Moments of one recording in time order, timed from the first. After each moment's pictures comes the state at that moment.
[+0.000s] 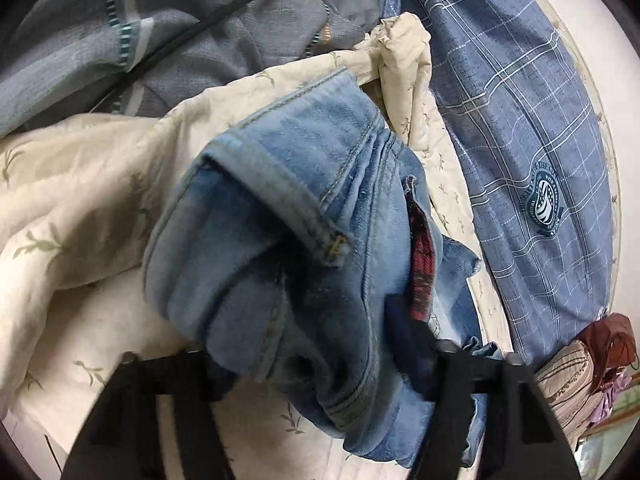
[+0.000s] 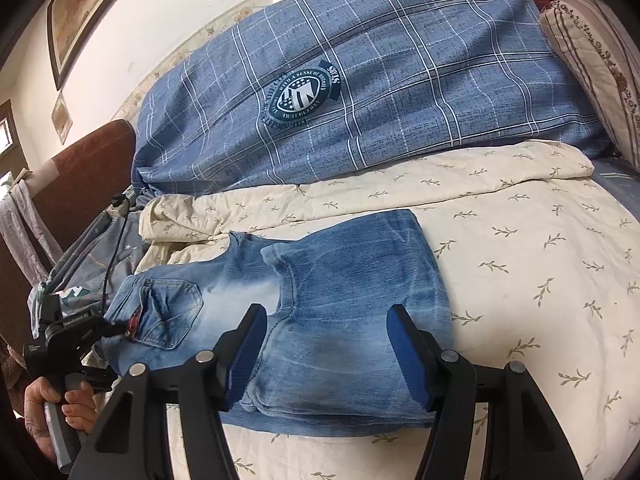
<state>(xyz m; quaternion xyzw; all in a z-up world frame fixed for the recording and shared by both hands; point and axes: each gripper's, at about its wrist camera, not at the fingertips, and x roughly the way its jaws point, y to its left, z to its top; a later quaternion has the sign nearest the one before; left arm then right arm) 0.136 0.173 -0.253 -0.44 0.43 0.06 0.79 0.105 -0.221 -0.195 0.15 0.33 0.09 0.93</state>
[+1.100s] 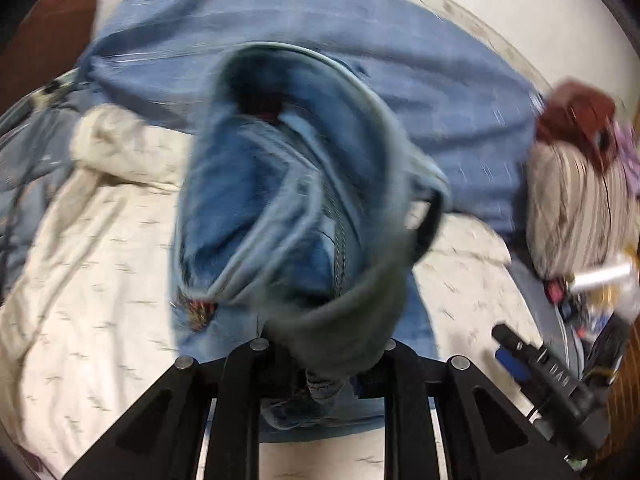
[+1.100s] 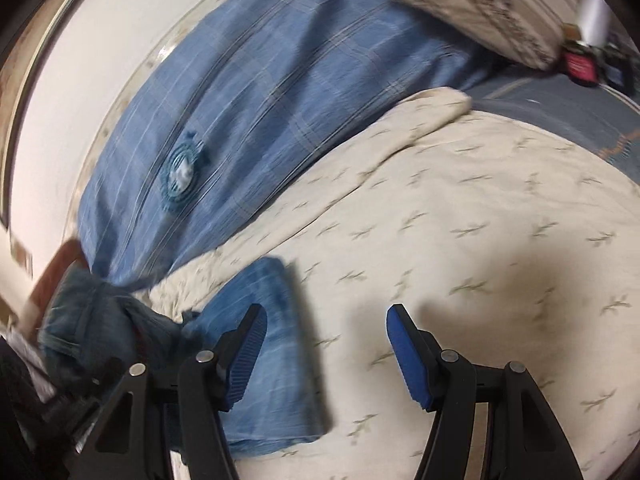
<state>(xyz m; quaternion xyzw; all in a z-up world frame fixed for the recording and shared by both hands) 0.146 -0.074 -0.140 -0.10 0.38 -0.11 0.91 0.090 -0.352 -0.208 0.34 0.33 -0.02 0.88</state>
